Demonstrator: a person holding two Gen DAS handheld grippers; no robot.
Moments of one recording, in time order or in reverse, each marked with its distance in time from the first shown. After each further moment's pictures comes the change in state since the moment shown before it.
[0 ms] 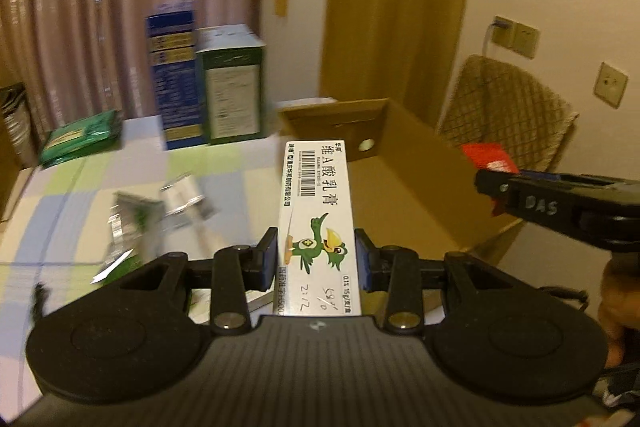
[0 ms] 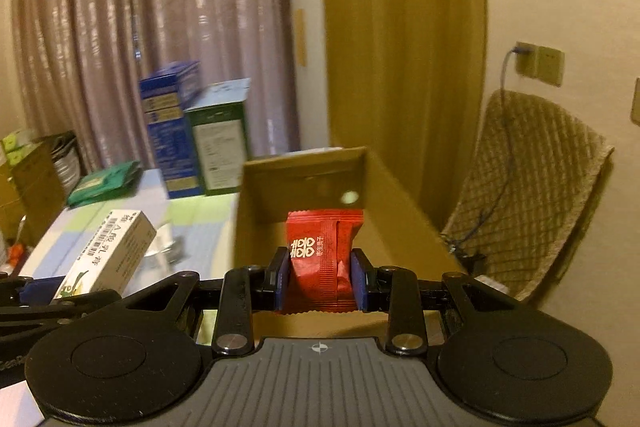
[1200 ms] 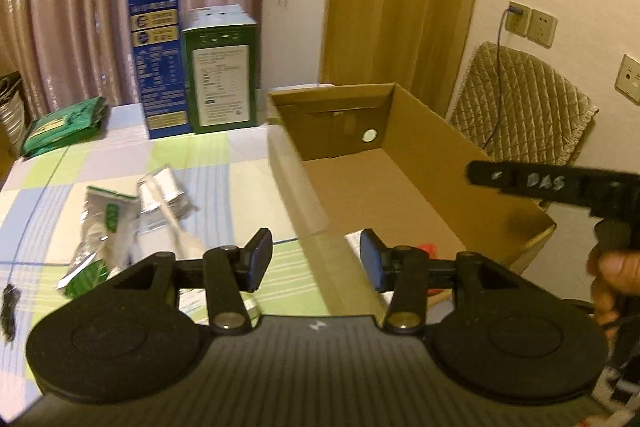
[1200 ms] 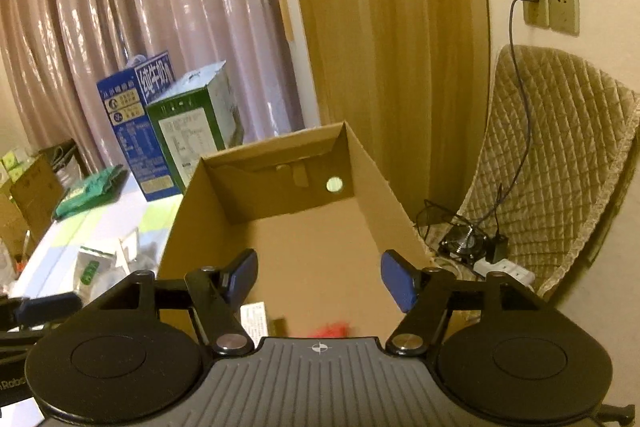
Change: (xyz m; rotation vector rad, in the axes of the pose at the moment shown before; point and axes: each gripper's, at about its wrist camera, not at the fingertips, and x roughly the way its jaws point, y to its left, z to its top) left arm 0.054 -0.001 -0.013 -0.029 0.031 0.040; right arm 0.077 -0.067 0.006 0.080 0.058 0.078
